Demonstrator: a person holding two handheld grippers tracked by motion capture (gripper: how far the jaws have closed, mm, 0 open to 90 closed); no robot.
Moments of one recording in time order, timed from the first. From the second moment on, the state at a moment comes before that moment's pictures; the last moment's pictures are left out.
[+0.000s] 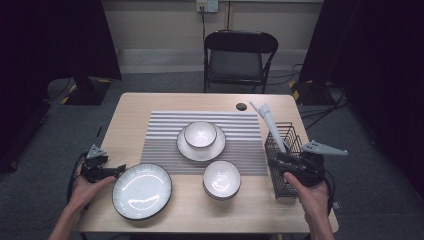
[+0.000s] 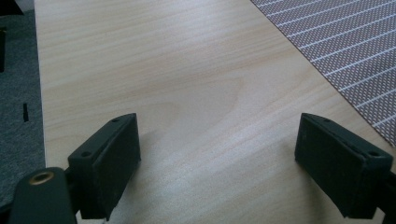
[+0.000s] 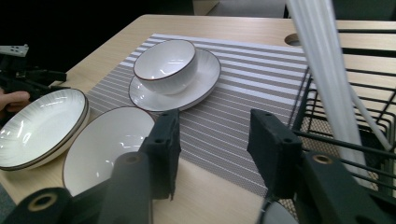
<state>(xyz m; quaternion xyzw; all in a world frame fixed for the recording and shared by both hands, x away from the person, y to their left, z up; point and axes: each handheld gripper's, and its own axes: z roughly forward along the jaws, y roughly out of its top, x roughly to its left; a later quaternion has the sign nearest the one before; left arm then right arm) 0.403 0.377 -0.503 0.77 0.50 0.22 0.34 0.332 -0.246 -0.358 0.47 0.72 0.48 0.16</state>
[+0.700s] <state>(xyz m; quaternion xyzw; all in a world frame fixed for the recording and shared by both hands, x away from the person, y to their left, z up) 0.403 0.377 -0.503 0.77 0.50 0.22 0.34 0.324 -0.269 -0.371 0.48 0.75 0.43 0.16</state>
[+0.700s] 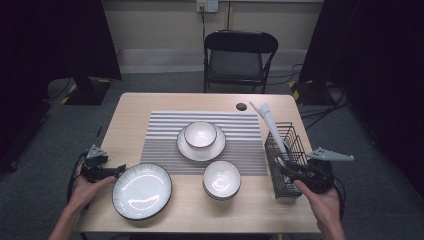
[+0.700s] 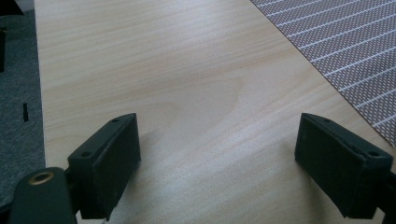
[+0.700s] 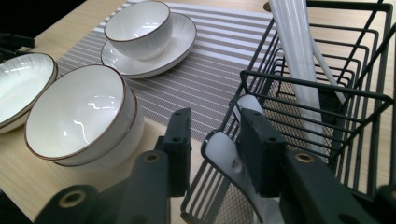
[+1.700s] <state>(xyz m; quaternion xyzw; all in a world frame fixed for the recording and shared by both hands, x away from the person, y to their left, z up) 0.403 0.377 -0.503 0.77 0.50 0.22 0.34 0.344 -0.282 -0.368 0.47 0.76 0.42 0.14</state>
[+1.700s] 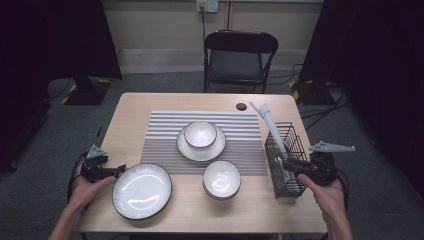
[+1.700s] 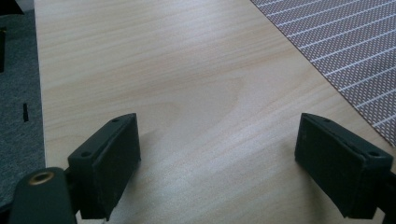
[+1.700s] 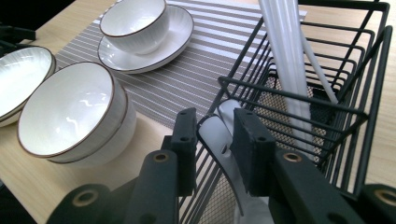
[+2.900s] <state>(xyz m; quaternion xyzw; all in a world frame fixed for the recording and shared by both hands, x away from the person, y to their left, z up) 0.403 0.377 -0.503 0.77 0.50 0.22 0.34 0.378 -0.281 -0.378 0.46 0.80 0.36 0.12</state>
